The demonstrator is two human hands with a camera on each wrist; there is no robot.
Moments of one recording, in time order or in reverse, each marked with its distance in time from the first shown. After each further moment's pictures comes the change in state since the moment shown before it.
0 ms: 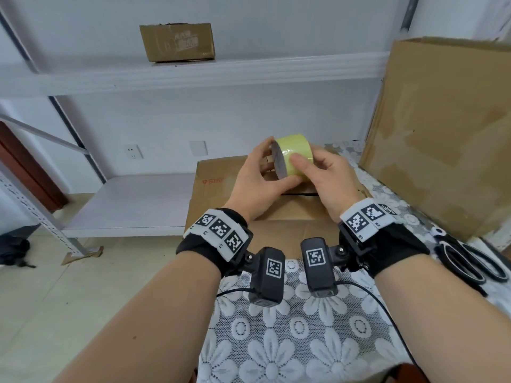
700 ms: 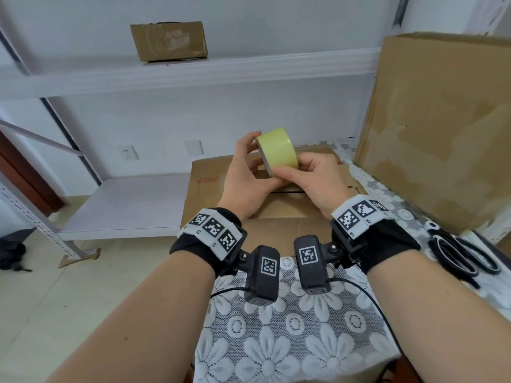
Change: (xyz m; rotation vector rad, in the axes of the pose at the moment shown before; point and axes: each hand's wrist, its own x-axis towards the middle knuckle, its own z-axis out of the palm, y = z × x) left_hand -0.001 -0.003 0.003 -0.021 0.068 0.051; right_hand -0.001 0.003 -0.001 -0.046 -0.080 0.089
